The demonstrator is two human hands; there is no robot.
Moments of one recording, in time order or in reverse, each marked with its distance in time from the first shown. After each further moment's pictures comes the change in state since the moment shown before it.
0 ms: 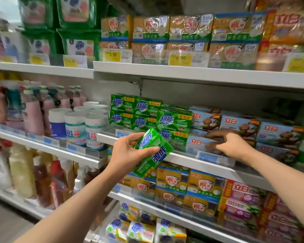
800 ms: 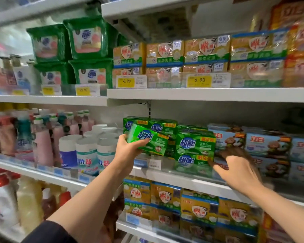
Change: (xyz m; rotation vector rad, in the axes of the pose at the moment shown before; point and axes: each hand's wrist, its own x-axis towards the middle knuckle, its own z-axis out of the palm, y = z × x) left_hand 0.112 -0.024 -0.057 -0.472 0.066 -0.204; right_hand 0.008 -0.047 0.061 -0.302 0.294 0.078
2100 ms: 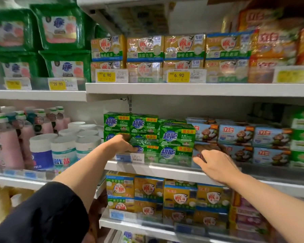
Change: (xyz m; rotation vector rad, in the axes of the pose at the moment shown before) left_hand 0.035 0.006 0.013 0.841 -0.274 -0.255; right_hand -0.014 0.007 -0.009 -0.178 -0.115 -0.099
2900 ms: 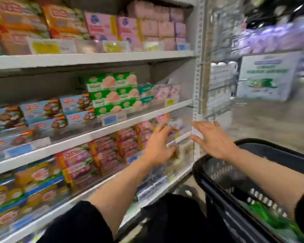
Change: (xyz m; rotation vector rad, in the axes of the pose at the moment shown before) left_hand -0.294 0.199 0.461 0.018 -0.441 1.276; right_hand -0.414 0.248 -0.164 -0.286 0.129 0.621
